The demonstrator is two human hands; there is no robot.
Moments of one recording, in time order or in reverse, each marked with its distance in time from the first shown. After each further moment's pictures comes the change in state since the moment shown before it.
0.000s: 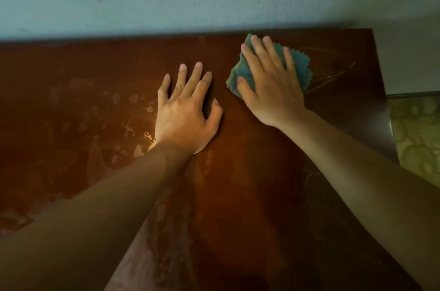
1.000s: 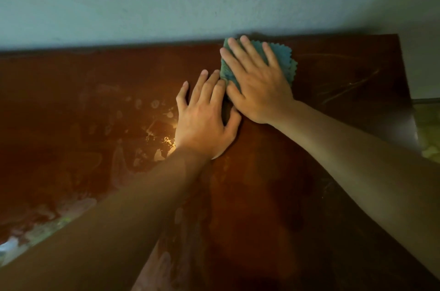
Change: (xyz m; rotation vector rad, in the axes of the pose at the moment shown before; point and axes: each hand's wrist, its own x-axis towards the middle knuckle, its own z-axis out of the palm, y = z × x) left_hand 0.002 0.001 -0.001 -0.064 0.025 -0.018; right_hand 0.029 -0.039 -0.005 -0.042 0.023 -0.234
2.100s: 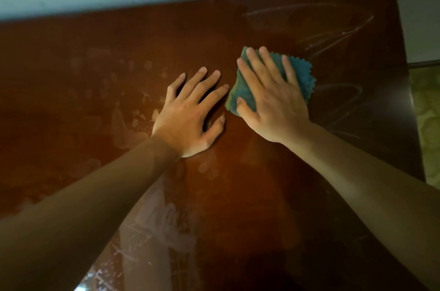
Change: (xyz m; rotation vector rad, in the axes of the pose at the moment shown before) left_hand -0.063 -0.028 -0.018 0.083 -0.150 0.357; right_hand -0.114 -0.024 0.016 0.050 0.035 0.103
